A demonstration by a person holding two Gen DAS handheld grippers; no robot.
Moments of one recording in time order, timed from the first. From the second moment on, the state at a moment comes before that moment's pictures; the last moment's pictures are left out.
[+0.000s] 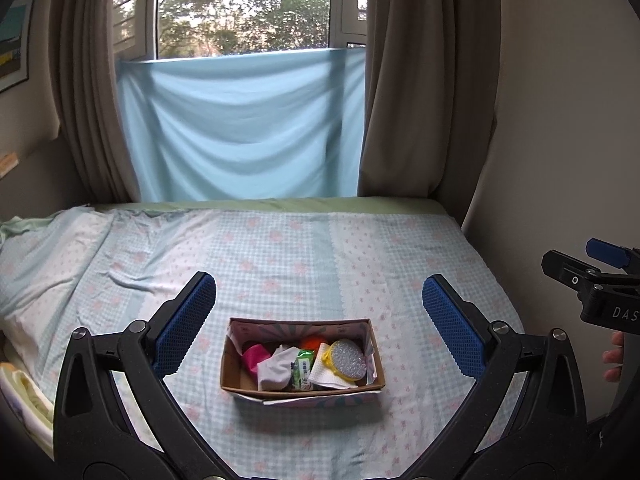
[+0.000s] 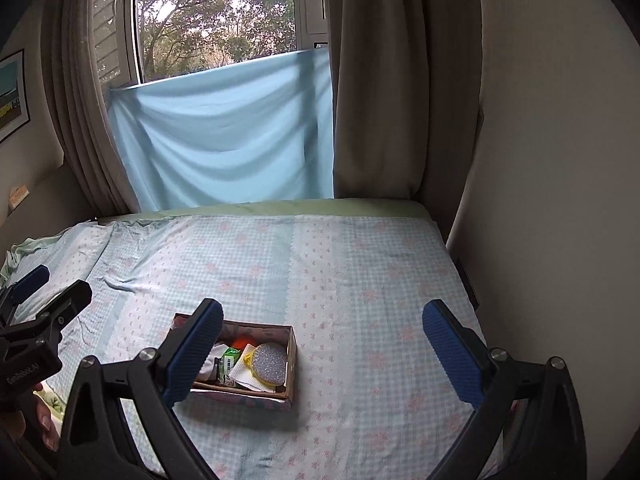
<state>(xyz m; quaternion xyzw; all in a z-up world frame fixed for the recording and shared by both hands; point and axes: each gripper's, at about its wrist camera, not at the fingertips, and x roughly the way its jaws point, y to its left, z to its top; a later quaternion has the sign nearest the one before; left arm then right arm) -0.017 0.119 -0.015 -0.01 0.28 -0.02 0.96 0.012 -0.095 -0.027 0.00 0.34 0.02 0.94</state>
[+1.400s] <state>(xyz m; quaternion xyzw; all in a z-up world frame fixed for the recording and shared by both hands) -0.008 0.121 -0.013 0.00 0.28 -0.01 0.96 0.026 -0.096 -0.027 0.01 0.33 0.02 0.94</state>
